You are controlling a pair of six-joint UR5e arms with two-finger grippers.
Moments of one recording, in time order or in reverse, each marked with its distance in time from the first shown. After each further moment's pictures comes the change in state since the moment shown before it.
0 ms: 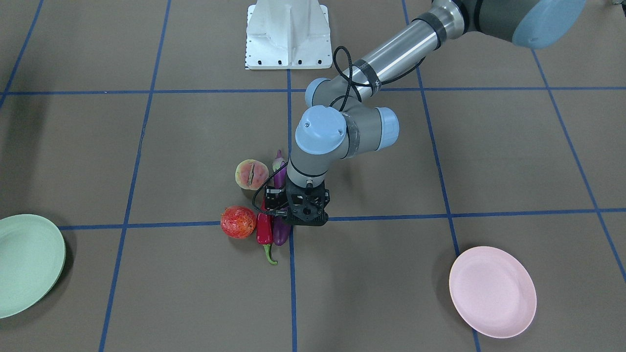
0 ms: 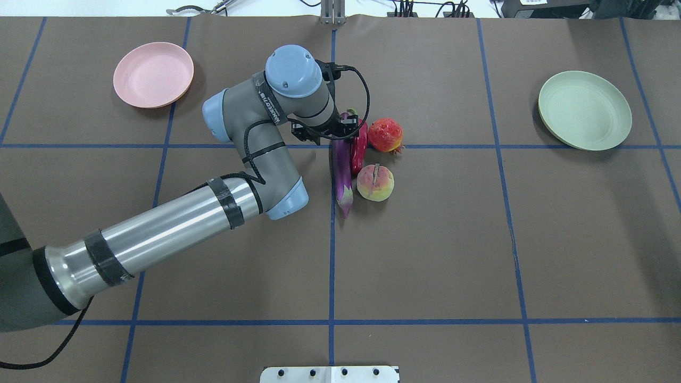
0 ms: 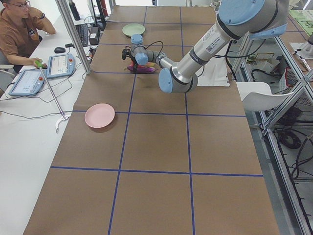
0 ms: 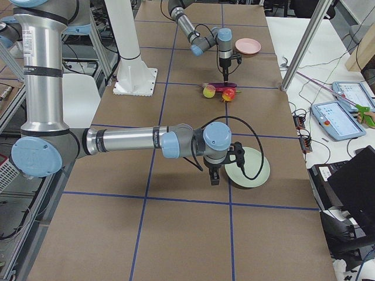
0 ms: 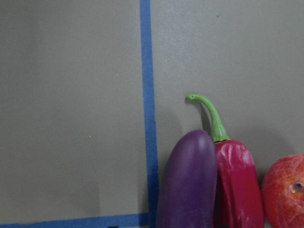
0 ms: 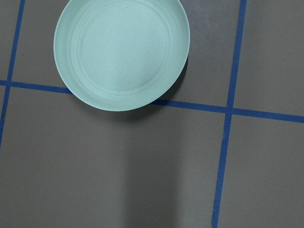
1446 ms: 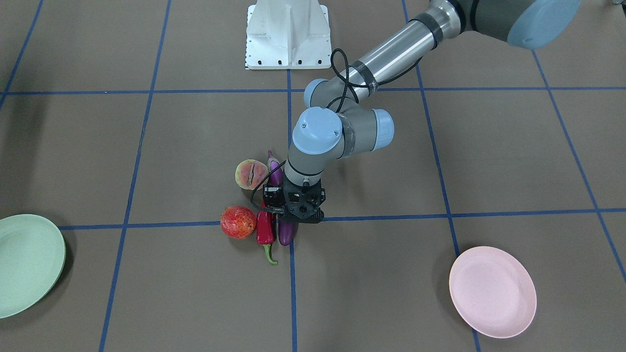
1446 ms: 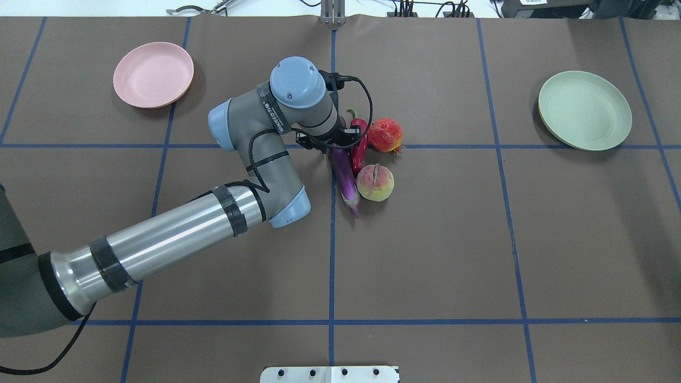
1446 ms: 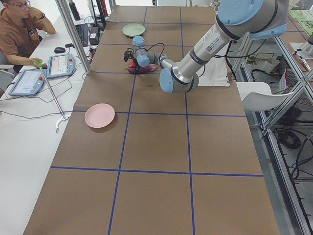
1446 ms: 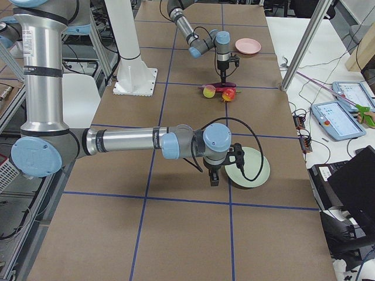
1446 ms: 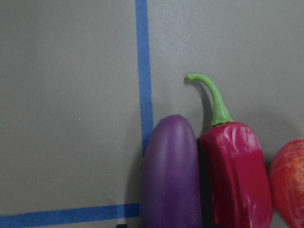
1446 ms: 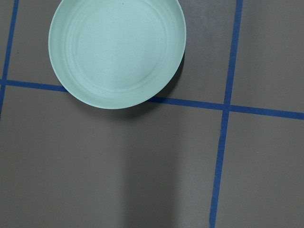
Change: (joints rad) left arm 0.022 -0.002 0.015 -0.019 0.000 -0.002; right arm 0.000 -0.001 -0.004 0.000 0.000 0.000
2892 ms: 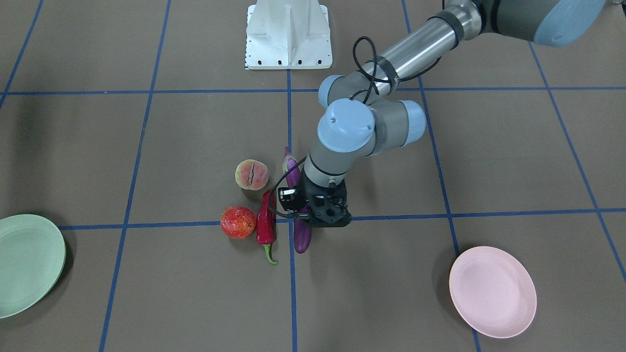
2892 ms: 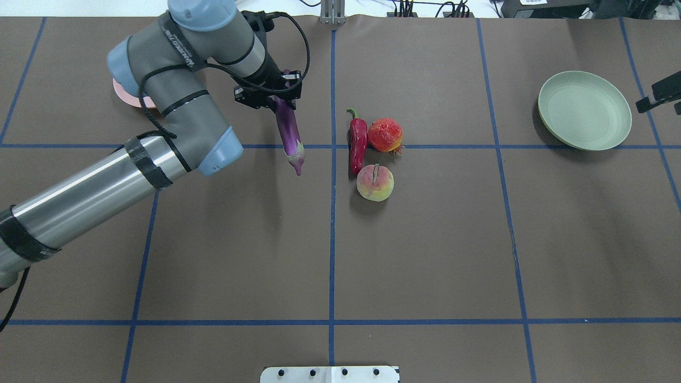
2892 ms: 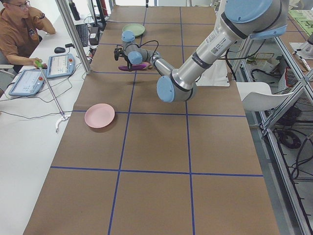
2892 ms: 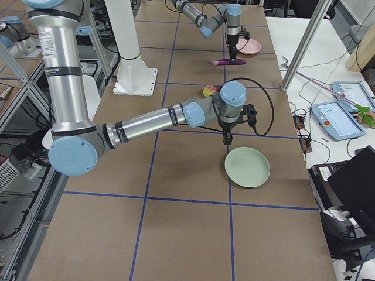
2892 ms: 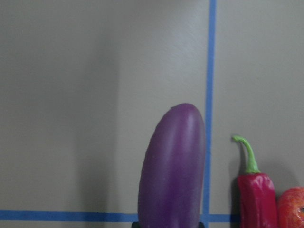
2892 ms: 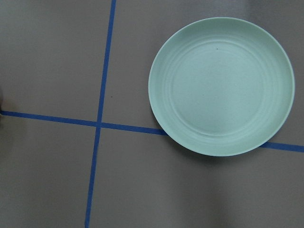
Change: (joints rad) left arm -0.219 0.228 -0.341 0.149 -0.202 -0.041; right arm -0.218 0.178 0.093 0.067 -0.016 0.418
